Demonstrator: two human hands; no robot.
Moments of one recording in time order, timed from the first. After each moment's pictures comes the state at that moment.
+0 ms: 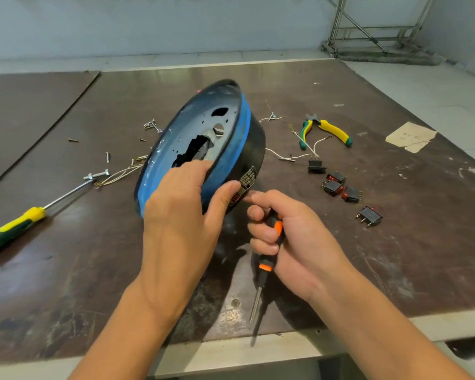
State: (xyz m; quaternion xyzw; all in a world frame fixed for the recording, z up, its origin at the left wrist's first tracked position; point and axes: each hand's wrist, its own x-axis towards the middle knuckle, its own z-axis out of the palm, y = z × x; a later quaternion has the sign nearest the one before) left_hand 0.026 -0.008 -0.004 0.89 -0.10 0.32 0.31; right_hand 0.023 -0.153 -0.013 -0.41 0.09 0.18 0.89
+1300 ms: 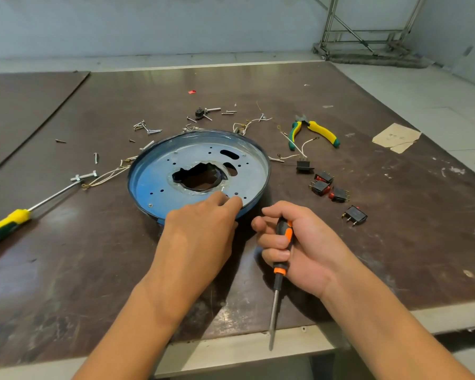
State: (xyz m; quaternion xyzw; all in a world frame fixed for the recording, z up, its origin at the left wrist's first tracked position) left_hand 0.035 -0.026 -0.031 0.96 -0.18 0.19 -0.02; right_hand 0.027 -0.188 -0.026 -0.38 0.20 0.27 0.86
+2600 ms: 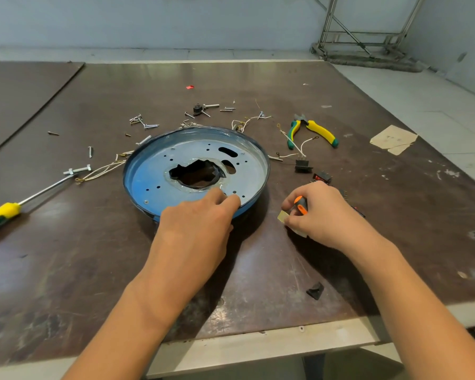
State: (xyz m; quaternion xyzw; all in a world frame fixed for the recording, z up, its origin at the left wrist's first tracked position) left_hand 0.035 -0.019 -0.031 0.97 -0.19 0.17 -0.02; right_hand 0.073 -0.239 -0.037 -0.97 0.01 0.05 0.25
